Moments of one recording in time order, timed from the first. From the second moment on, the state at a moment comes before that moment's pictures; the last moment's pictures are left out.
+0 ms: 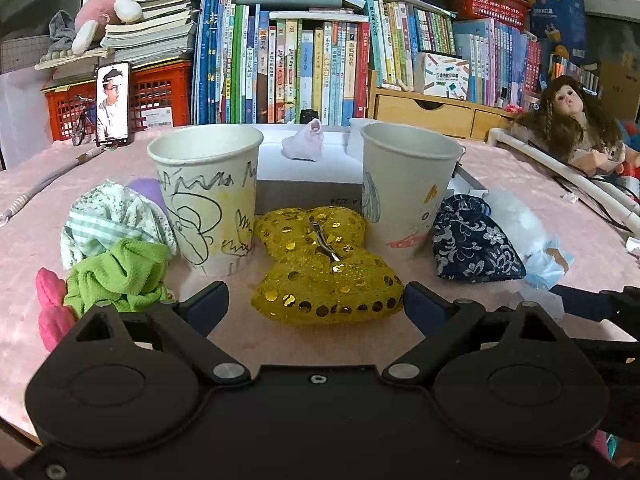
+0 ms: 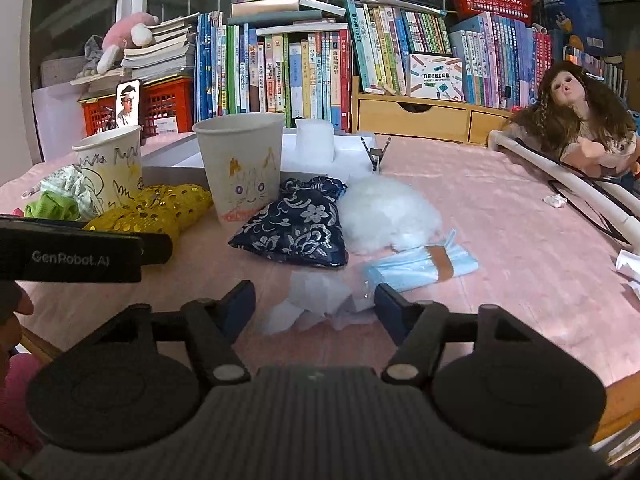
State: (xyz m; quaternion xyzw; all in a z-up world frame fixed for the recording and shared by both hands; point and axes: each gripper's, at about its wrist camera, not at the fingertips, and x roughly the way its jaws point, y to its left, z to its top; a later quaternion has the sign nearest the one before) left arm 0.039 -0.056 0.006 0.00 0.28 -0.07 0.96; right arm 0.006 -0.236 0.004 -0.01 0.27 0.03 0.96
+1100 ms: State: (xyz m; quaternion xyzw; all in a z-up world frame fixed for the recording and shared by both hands) left arm 0.009 -0.064 0.033 0.04 0.22 -0.10 0.97; right arm 0.003 -0.240 0.017 0.00 0.24 0.03 0.97
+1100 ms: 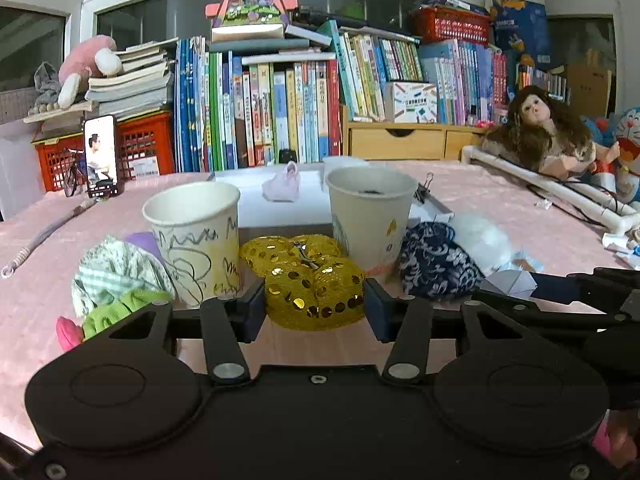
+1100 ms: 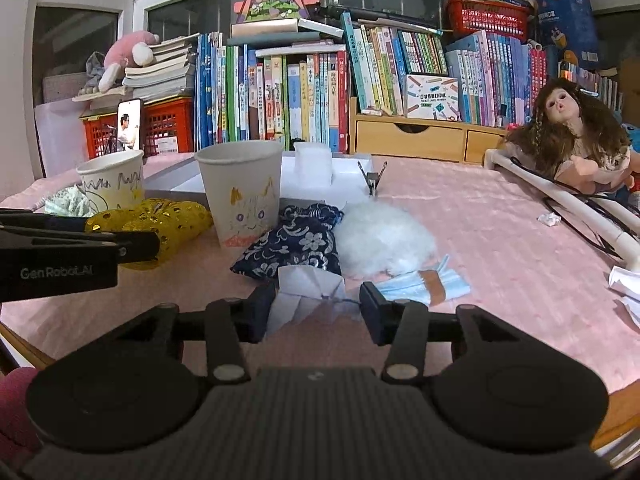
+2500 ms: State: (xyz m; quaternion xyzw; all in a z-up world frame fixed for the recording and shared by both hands) left arm -0.012 -0.056 0.105 0.02 0.14 -0.13 0.98; right arm 0.010 -0.251 0.062 0.02 0.16 0.03 0.99
